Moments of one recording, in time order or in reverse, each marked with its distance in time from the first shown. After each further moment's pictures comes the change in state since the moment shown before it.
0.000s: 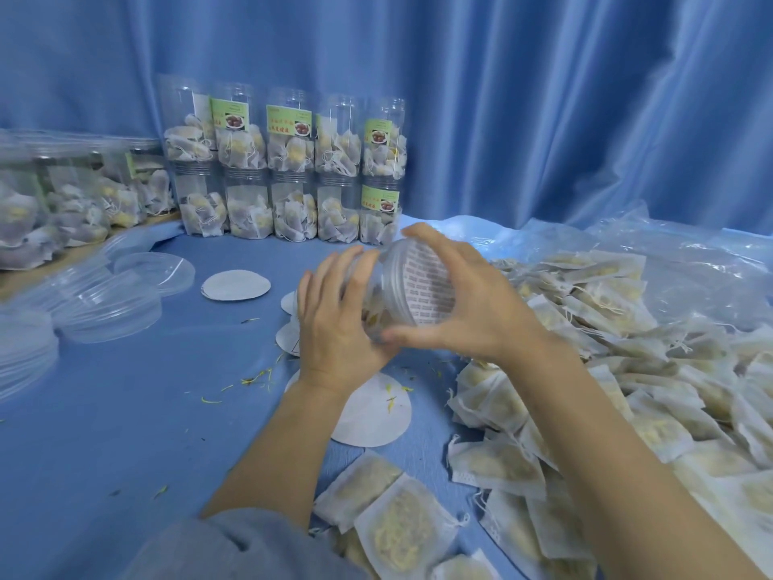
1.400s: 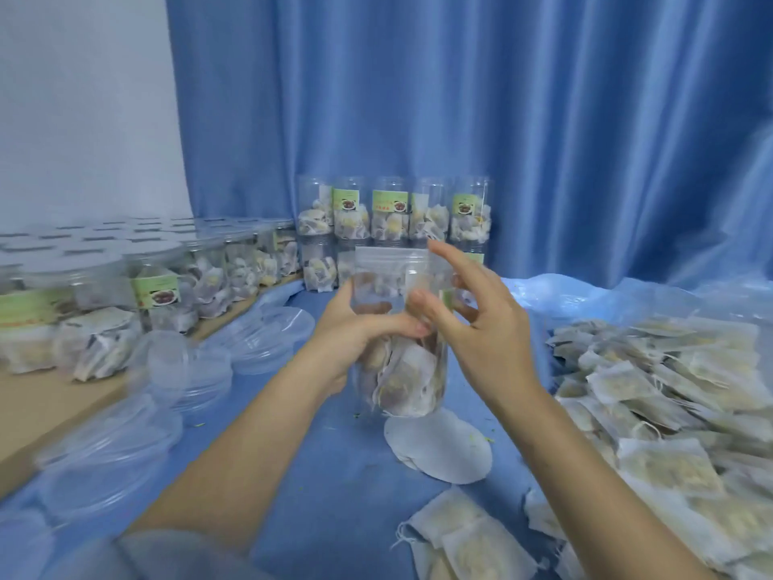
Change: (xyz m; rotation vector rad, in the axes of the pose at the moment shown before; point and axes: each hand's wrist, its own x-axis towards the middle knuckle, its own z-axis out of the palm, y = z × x) left_hand 0.063 0.005 -0.140 -0.782 -0.342 -0.952; right_hand 0.005 -0.098 0.010 0.554 0.346 -0.197
